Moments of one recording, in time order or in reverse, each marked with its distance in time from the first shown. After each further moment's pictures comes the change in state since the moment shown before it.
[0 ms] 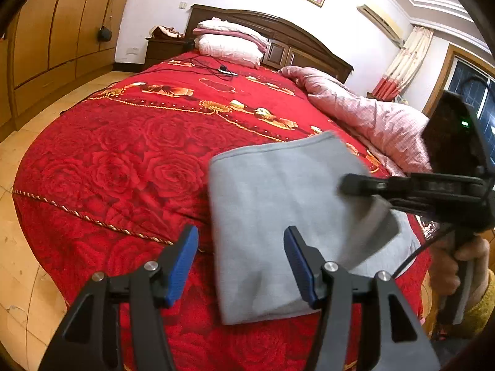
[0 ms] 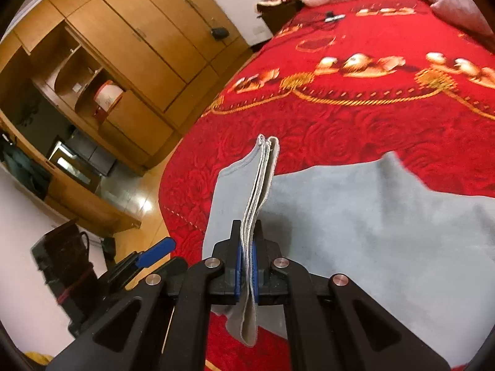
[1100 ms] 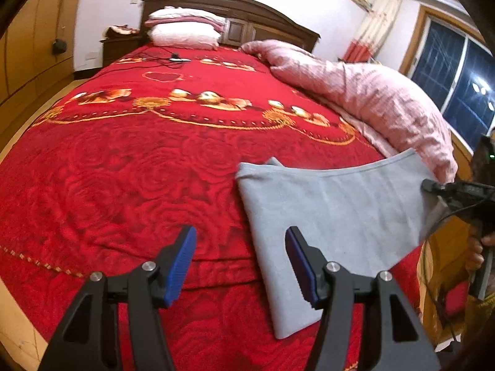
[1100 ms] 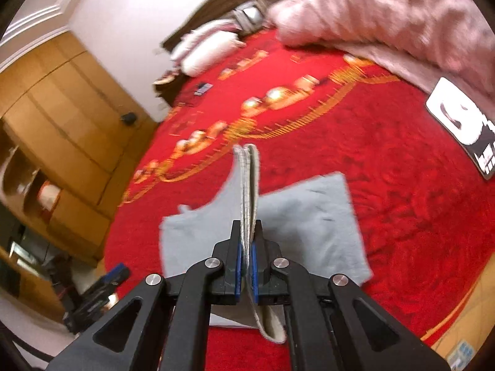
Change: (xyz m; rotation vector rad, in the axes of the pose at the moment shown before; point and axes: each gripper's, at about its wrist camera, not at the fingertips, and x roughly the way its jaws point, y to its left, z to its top) left arm 0.060 -0.085 0.021 0.184 0.105 -0.075; right arm -0.194 -0.155 -0.055 0.358 -0.281 -0.323
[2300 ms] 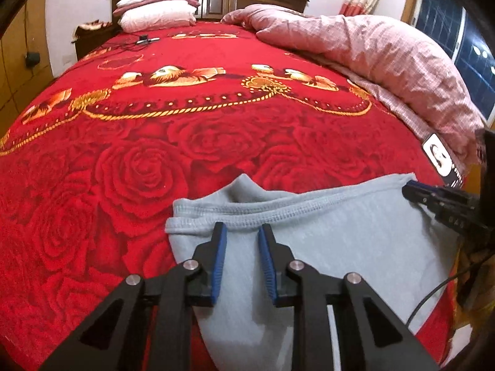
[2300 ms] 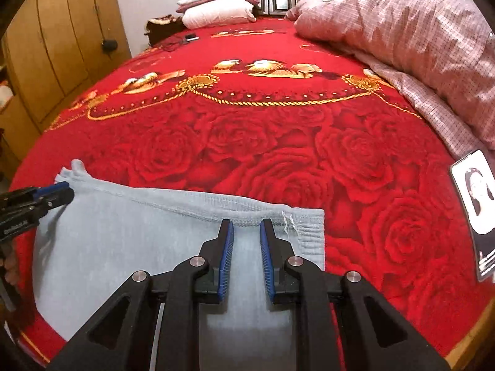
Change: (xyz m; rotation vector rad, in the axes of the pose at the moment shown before) left arm 0.138 -0.042 0.039 0.123 0.117 0.043; right arm 0.110 -0.021 0.007 -0.403 0.056 -0.265
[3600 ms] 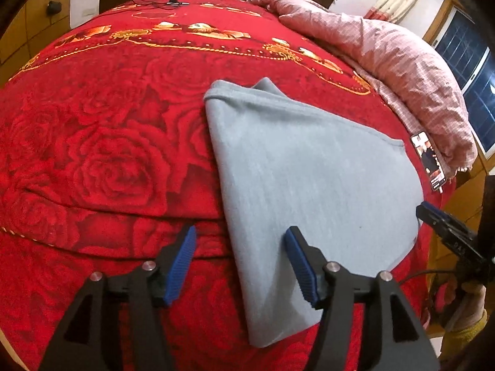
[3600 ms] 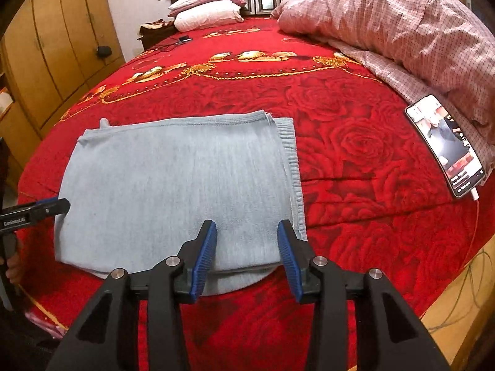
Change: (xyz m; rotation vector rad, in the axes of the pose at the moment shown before) left arm -0.050 0.013 -0.076 -0.181 0.112 -0.055; right arm -0.067 0.004 -0.077 0.056 0.000 -0.031
